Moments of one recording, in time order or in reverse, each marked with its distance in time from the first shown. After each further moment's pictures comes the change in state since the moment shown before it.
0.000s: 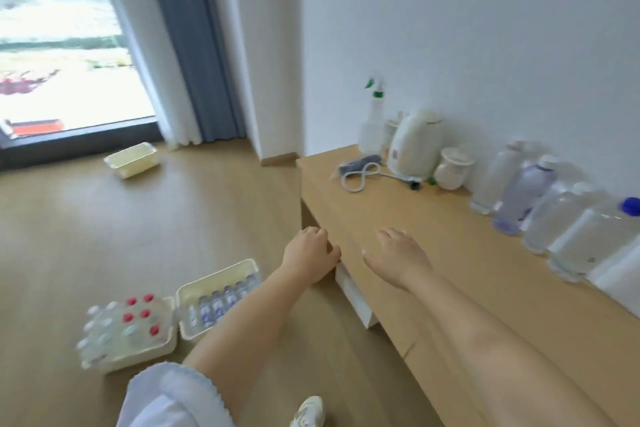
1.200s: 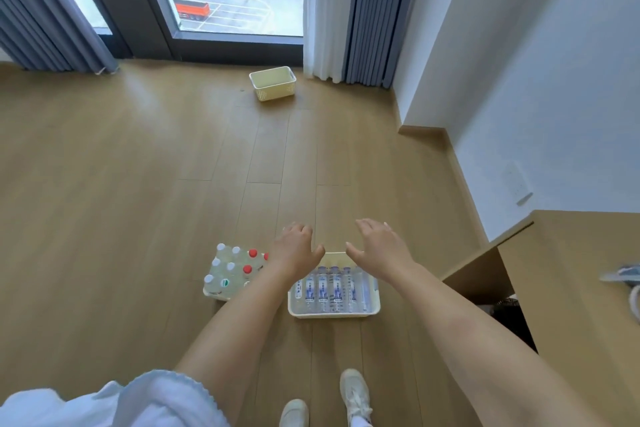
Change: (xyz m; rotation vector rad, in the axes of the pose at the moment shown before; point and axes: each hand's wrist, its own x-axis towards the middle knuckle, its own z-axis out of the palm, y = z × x) left_hand 0.076 -0.453 -0.067 -0.142 -0.091 -0.545; right_hand 0.281 -0.412 0.127 -0.060 -0.315 -0.468
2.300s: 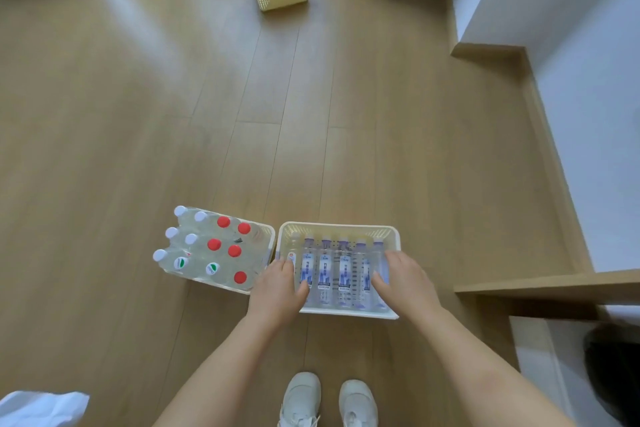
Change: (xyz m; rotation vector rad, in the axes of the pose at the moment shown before) left_hand 0.173 -0.078 0.281 -0.073 -0.176 -0.283; right_hand 0.188 0.183 0.261 0.126 -0.174 0.127
